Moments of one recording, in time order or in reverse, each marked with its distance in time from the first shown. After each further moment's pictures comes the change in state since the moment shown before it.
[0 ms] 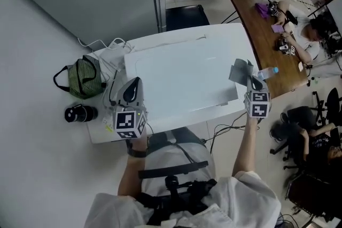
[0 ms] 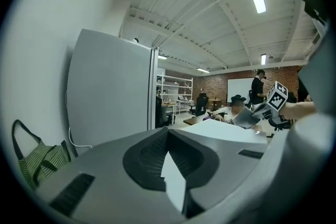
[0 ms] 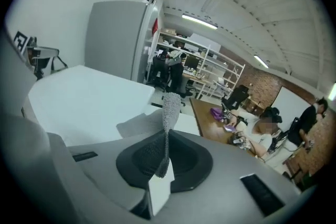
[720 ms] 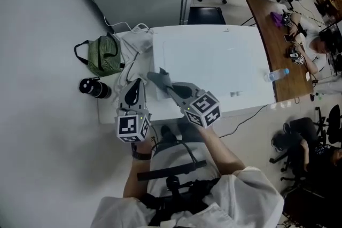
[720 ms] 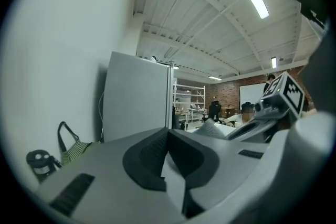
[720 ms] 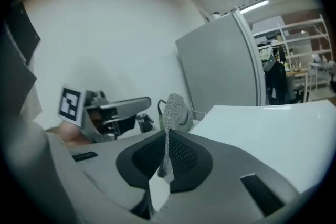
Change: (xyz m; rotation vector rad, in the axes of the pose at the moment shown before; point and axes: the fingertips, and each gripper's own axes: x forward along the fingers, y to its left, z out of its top) left arm -0.166 0.050 -0.020 -0.041 -0.095 0.139; right arm -0.153 0.458 0.110 0.038 -0.308 0.994
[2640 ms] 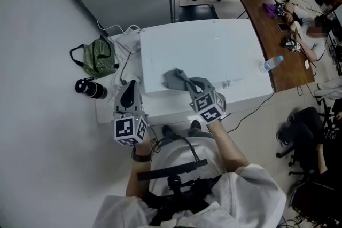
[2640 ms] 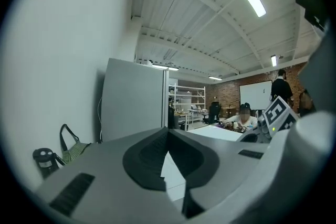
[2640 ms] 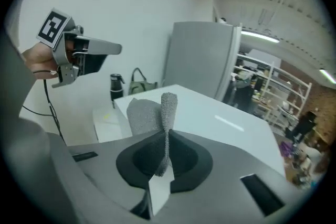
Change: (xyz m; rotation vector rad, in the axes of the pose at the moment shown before) left arm -0.032 -0.064 0.009 0.021 -0.015 0.019; right arm -0.106 -0.079 -0.080 -0.298 0.233 -0.365
